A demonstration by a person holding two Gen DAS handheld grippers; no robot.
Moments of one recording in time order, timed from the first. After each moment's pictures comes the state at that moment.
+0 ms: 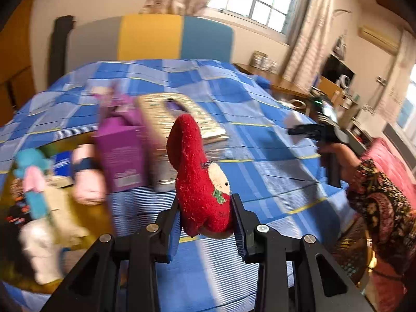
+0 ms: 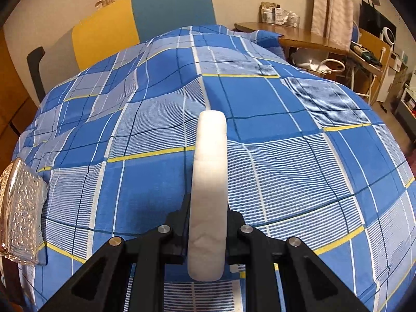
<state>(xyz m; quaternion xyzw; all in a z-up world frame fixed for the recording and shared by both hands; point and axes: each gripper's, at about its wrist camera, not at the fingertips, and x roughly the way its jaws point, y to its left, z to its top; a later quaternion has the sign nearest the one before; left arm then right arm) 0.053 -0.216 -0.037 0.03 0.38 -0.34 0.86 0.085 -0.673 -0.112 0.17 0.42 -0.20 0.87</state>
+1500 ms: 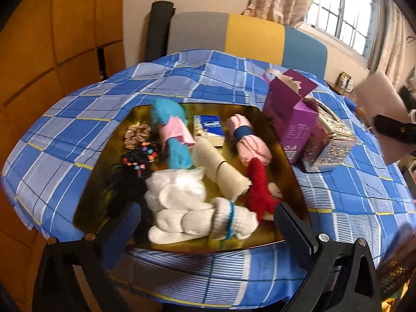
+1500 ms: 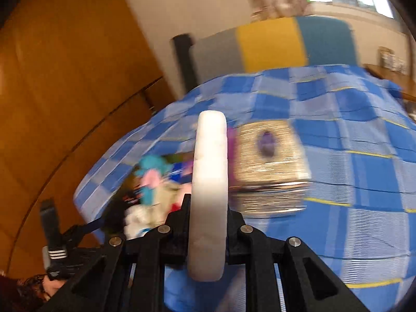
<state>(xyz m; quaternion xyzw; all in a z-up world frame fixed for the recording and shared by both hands) 0.065 -0.040 -0.076 0.00 0.39 -0.12 0.91 0.041 -0.307 0.000 0.13 0.35 0.13 0.92</state>
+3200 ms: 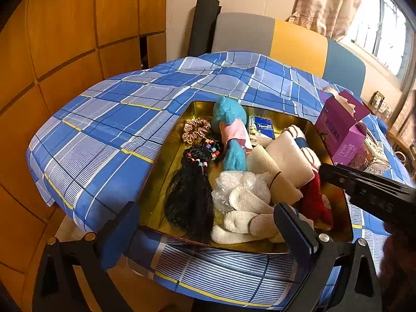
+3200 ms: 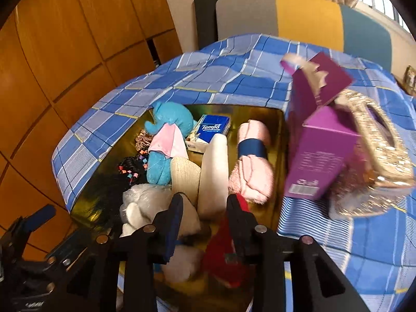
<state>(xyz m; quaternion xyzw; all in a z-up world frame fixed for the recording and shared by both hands) 0.075 0.016 -0.074 -0.02 0.40 -0.03 0.92 0.115 -0.168 -0.076 0.05 0.42 0.10 0.90</state>
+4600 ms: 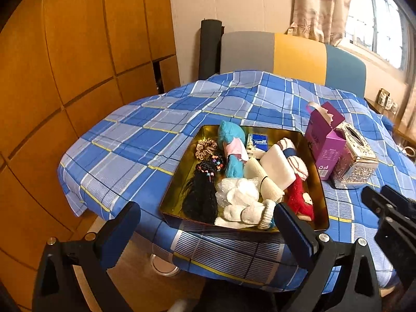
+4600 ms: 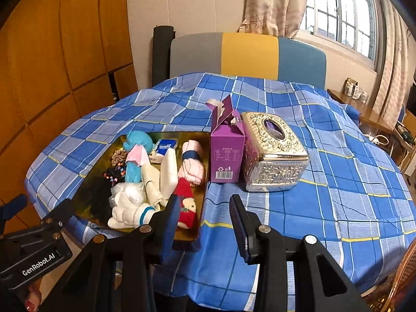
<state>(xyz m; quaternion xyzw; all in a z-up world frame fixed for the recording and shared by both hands) 0.006 -0.009 -0.013 0.03 0.35 0.02 0.94 -0.006 -0.180 -0.013 0.02 0.35 -0.06 0.94</state>
